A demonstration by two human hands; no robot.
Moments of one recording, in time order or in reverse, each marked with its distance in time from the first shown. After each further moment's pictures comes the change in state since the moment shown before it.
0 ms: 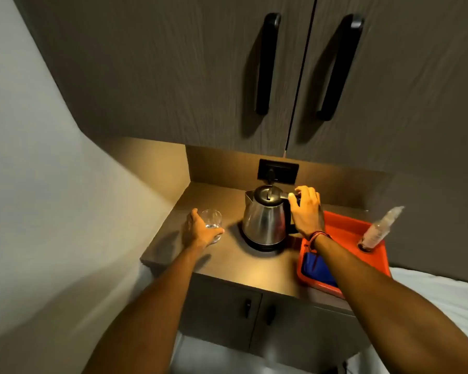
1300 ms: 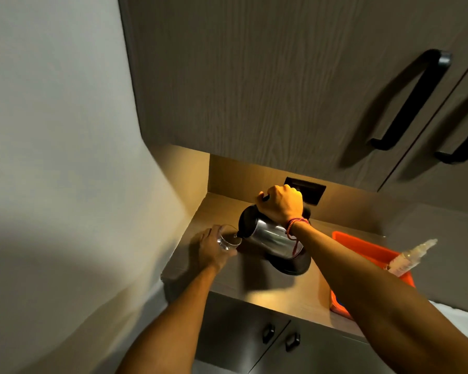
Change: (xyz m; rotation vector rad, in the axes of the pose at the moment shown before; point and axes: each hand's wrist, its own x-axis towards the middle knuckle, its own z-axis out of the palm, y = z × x) left_hand 0.039 -0.060 -0.032 -0.101 0.045 0.295; right_hand 0.035 -0.159 0.090 -0.538 -0.052 -0.309
